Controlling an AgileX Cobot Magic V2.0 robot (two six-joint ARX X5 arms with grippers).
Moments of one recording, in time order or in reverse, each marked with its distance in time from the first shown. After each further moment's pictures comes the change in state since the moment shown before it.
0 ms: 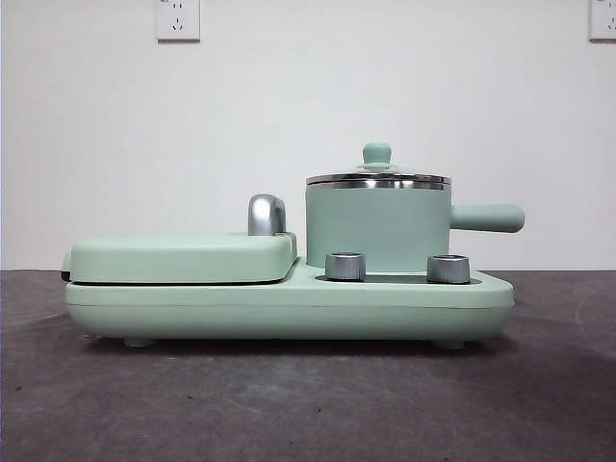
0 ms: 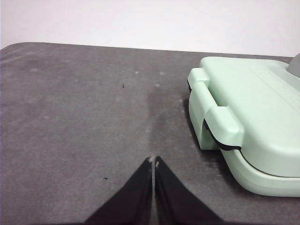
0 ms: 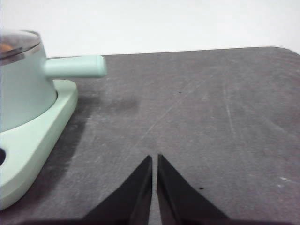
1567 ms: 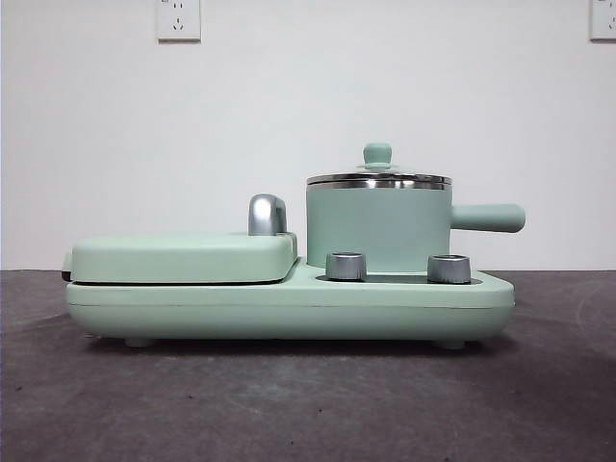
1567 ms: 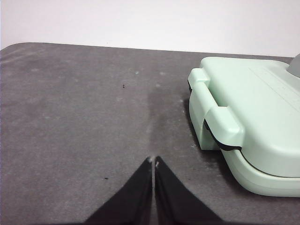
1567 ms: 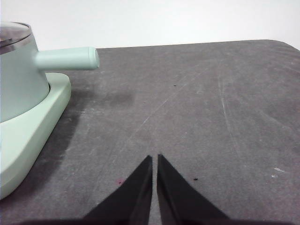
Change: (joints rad) left arm 0.000 0.000 0.000 0.001 0.000 0.000; right arm -0.039 -0.022 0.000 -0.049 -0.024 -0.008
